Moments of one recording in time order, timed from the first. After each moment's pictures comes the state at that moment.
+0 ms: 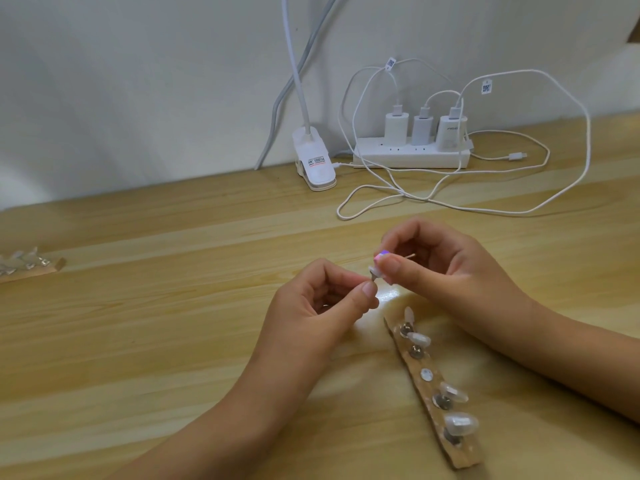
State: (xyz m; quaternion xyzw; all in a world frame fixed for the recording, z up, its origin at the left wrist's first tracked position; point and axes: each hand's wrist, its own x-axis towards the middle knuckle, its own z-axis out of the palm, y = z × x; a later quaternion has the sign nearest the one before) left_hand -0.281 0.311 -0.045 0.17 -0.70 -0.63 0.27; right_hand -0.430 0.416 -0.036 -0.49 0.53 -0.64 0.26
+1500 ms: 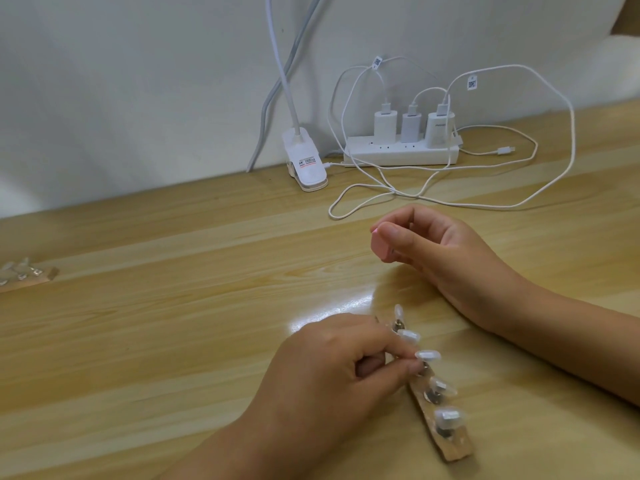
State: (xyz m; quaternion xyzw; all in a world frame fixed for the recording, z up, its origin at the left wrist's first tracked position) left_hand -0.270 0.330 -0.048 0.04 -0.92 -0.31 0.24; right_hand -0.448 0.406 -0.042 -0.42 0.55 -0.66 0.29
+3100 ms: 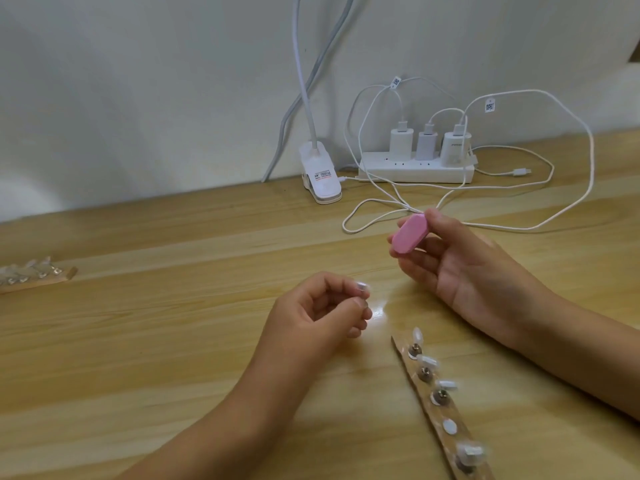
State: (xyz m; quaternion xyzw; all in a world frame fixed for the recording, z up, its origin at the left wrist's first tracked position) left_hand -0.281 0.309 -0.033 0.20 -0.67 -0.66 0.27; right_hand -0.454 0.404 -0.029 -0.25 0.44 -0.75 0.42
